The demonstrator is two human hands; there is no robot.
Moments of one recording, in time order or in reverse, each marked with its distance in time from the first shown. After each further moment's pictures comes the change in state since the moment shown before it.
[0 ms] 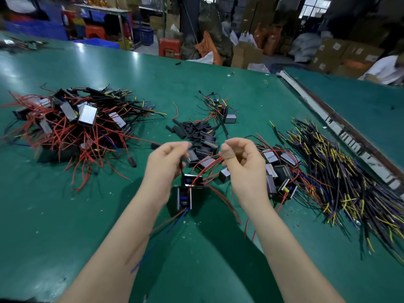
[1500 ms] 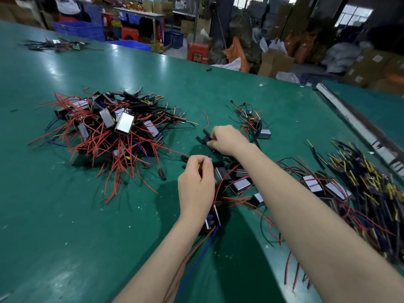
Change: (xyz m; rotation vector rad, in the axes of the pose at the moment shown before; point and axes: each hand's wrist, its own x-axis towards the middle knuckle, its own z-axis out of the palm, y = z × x) left_hand 0.016 -0.024 -0.001 0.349 0.273 0.268; right_hand 0.149 0.034 0.114 -1.259 -0.743 -0.113
